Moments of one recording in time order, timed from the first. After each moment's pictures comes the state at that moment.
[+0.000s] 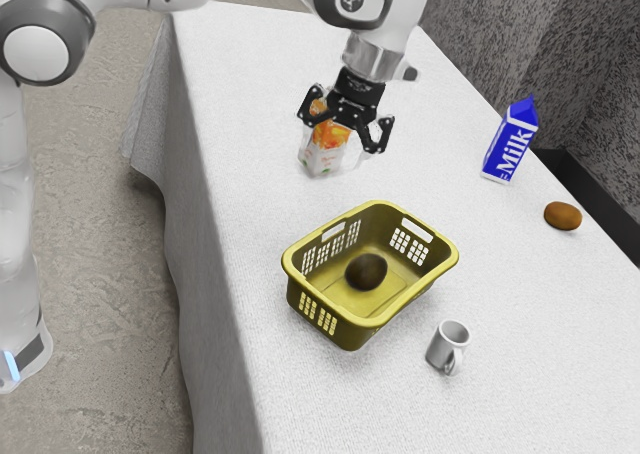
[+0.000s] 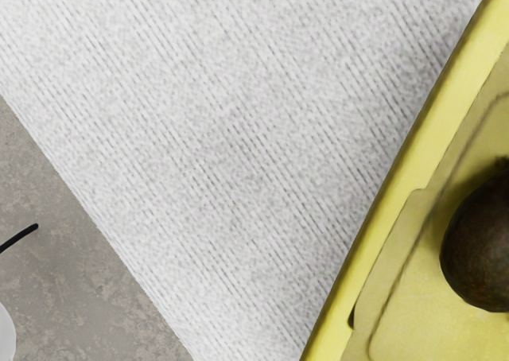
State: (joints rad) arm 0.02 0.00 0.00 -1.57 -0.11 1.41 -1.03
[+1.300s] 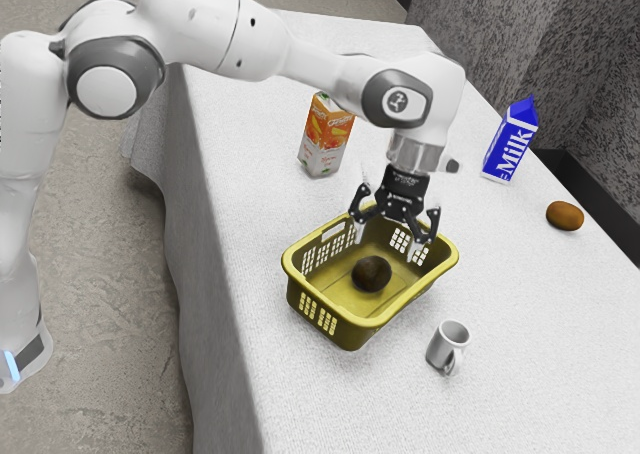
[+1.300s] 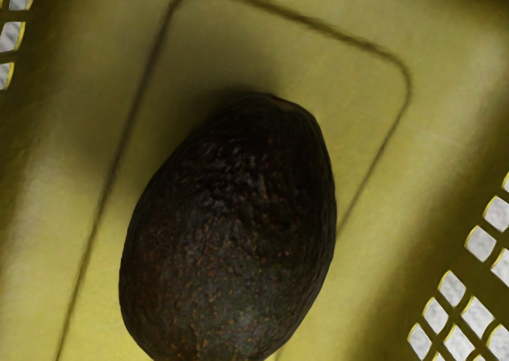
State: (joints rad) arm -0.07 0.29 0.01 -1.55 -0.35 1.69 -0.92
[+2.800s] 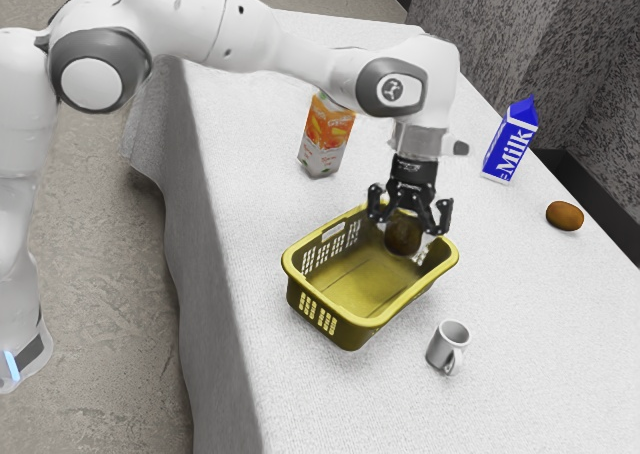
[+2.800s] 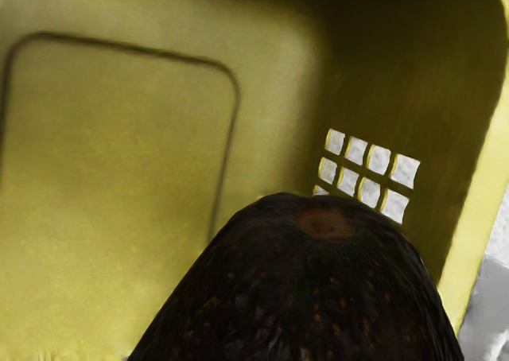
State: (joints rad) arm -0.10 0.22 0.01 -1.55 -0.39 1.81 -0.72
